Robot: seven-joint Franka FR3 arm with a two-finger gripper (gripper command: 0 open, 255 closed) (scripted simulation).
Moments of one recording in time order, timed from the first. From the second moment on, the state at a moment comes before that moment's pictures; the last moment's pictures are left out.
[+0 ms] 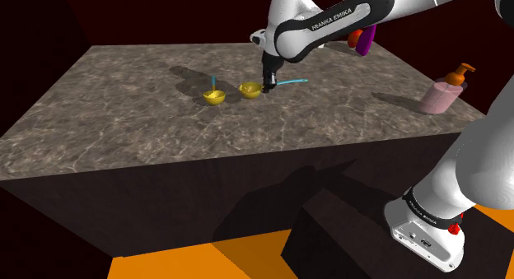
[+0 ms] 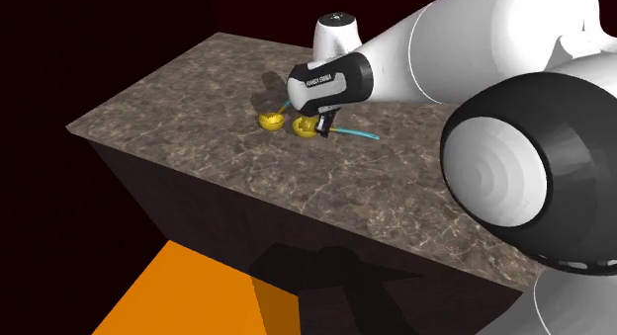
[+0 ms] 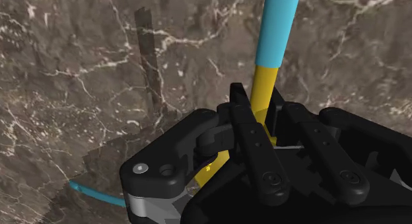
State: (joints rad) arm 0.23 0.16 -0.01 -2.01 -0.08 2.35 -0.80
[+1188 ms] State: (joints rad) arm 0.23 0.08 0.00 -1.87 -0.07 2.13 -0.81
